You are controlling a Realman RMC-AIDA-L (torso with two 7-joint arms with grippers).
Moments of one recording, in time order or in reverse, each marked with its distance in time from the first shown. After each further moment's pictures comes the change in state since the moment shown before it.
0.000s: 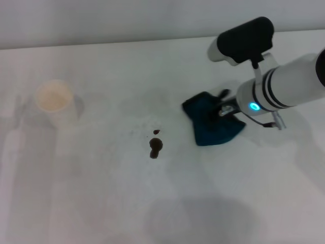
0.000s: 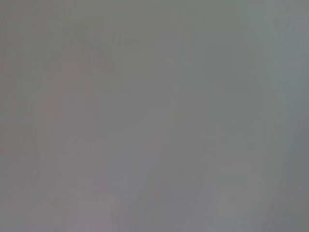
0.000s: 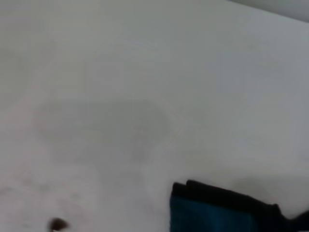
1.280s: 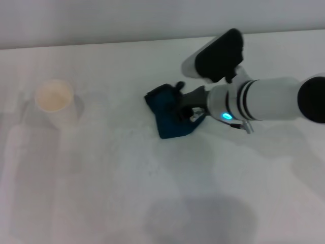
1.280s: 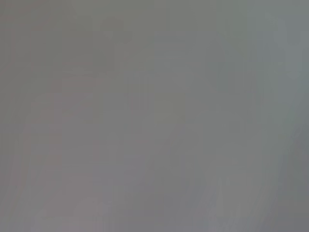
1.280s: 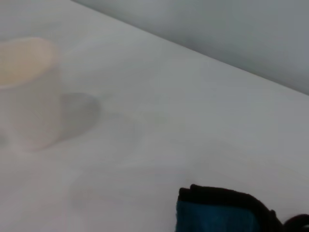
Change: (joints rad) left arm -0.023 0.000 0.000 -0.012 0.000 -0.001 -0.050; right arm 0.024 0.002 -0.182 0.190 0.375 -0.451 -0.388
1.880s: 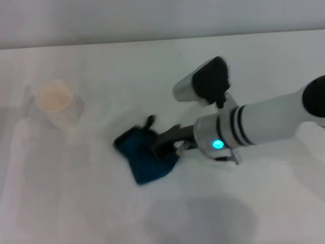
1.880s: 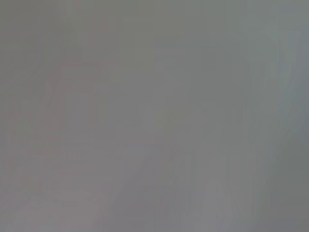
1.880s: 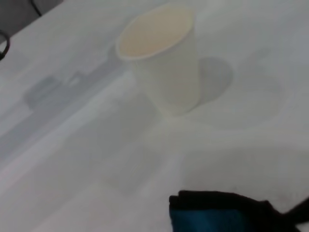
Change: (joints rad) left arm -0.032 -0.001 0.000 0.000 0.000 0.002 0.000; right arm -0.006 0.007 -0.018 0.064 0.543 0.199 -0.391
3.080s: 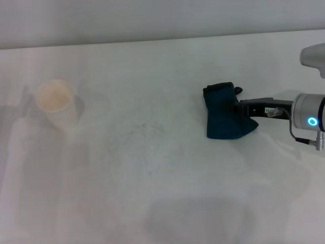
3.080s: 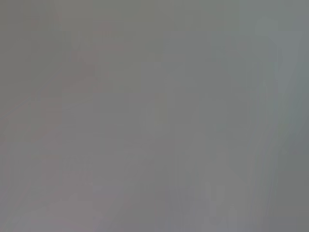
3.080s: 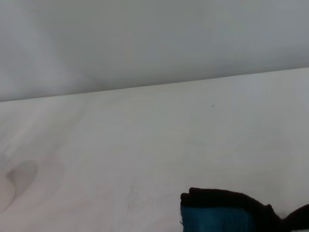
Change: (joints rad) left arm -0.006 0.002 -0.007 -0.017 0.004 0.007 0.000; right arm -0.229 -0.025 0.593 0.052 0.029 0.164 -0.260
